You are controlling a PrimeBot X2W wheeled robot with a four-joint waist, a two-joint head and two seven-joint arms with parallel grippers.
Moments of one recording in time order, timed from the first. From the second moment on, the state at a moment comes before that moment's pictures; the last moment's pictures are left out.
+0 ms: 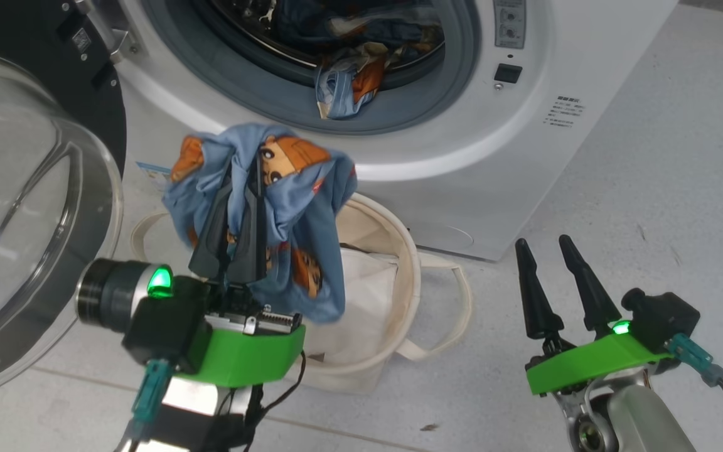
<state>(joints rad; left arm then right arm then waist) -0.37 0.11 -0.35 -0.13 -0.09 0.25 -0.26 -0.20 -0.05 0.15 0.21 0.35 0.13 -0.25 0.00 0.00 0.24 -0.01</state>
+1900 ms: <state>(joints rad) -0.73 0.06 -0.33 0.79 -0.07 0.14 -0.26 -0.37 -0.05 0.12 0.13 0.37 0.13 -0.25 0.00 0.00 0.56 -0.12</state>
